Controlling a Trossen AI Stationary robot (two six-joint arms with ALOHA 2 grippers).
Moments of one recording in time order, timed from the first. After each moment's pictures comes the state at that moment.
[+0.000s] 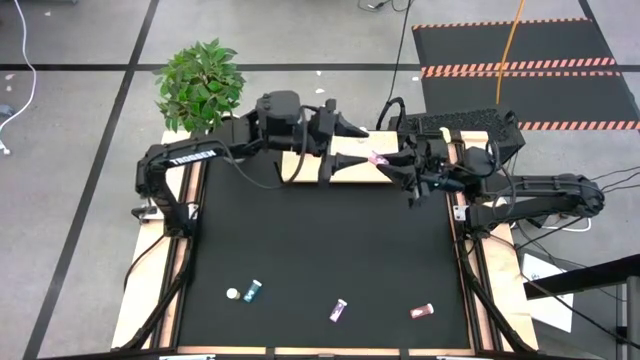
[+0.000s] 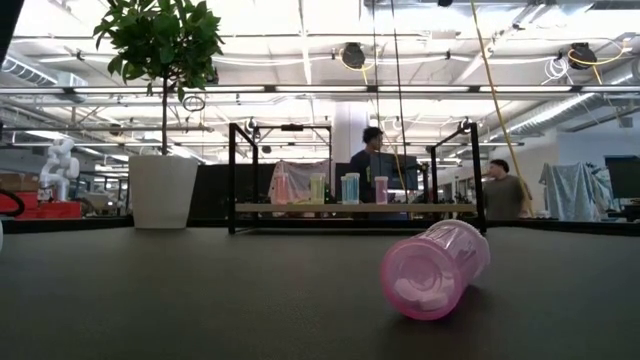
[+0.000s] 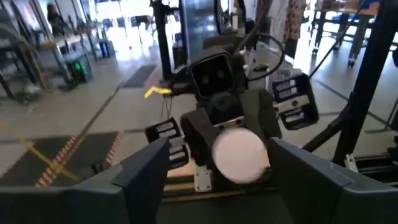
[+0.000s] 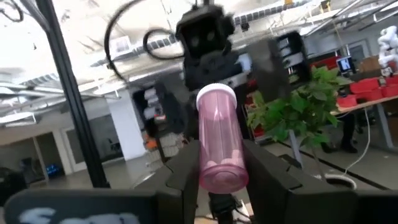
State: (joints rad) left arm 0.18 1.73 1.93 -0.29 0.26 0.11; right arm -0.09 0.91 0.73 0.51 -0.01 0.31
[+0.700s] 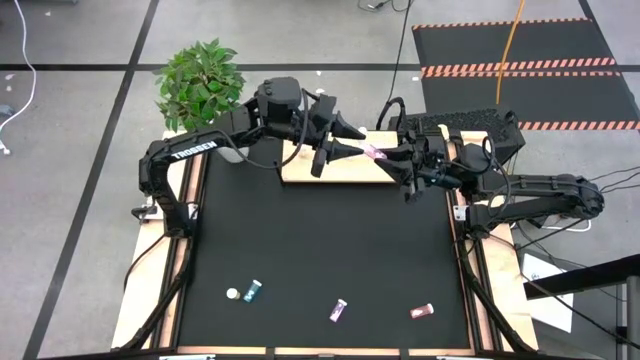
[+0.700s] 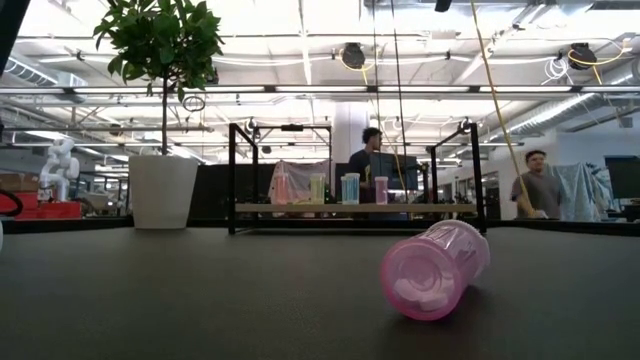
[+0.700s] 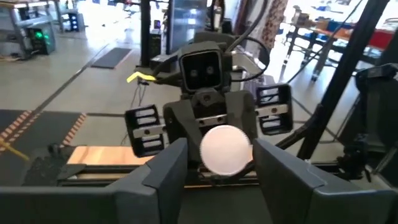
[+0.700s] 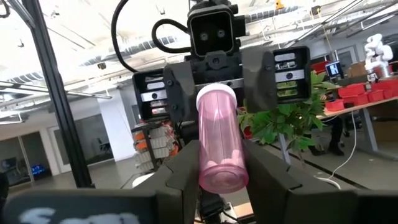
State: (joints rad) left arm 0.25 1.75 1.97 -0.35 0.45 -0.04; right arm -0.14 0.93 0.73 0.53 -0.03 0.30
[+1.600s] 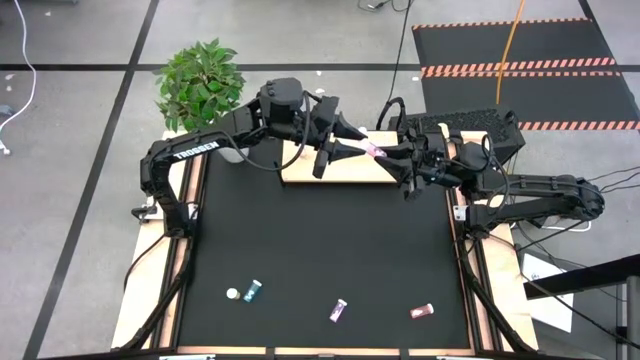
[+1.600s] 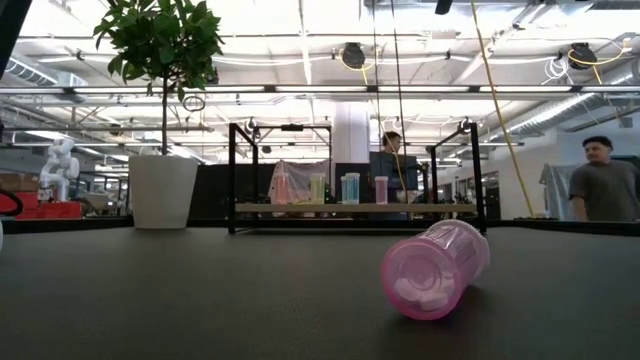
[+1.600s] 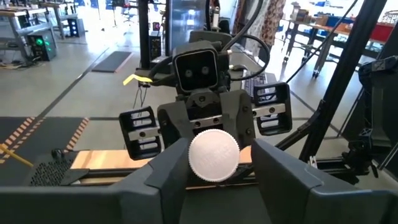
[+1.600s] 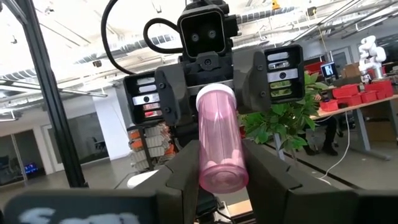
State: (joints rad) left arm 0.25 1.76 1.97 -0.34 0.45 0.00; right arm -0.17 0.93 0.73 0.52 -0.04 0.29
